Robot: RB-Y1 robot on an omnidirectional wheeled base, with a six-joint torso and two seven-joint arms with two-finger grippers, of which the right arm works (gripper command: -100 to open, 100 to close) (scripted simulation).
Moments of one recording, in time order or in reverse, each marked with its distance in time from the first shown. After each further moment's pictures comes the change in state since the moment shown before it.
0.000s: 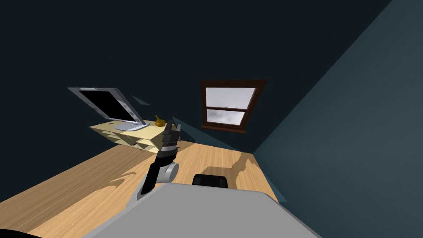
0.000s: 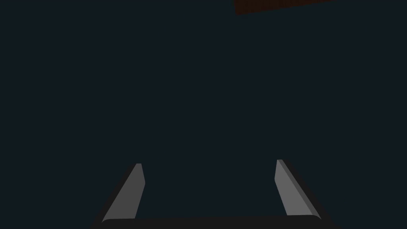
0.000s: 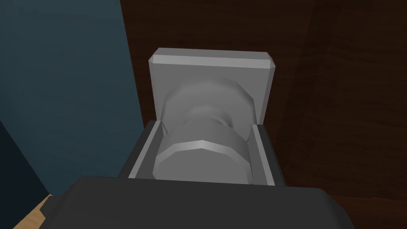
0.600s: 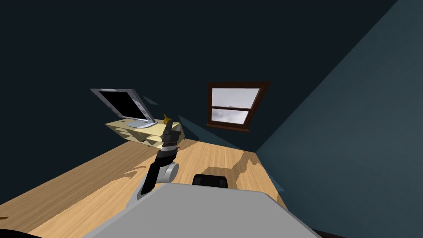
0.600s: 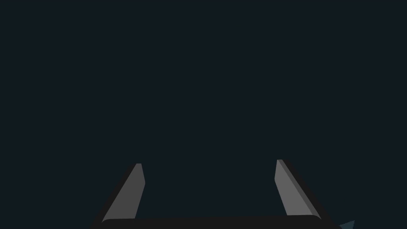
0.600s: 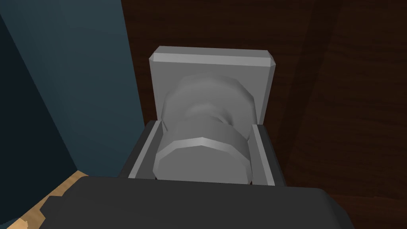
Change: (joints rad) arm -0.004 -0.012 0.031 -0.019 0.050 -0.040 -0.026
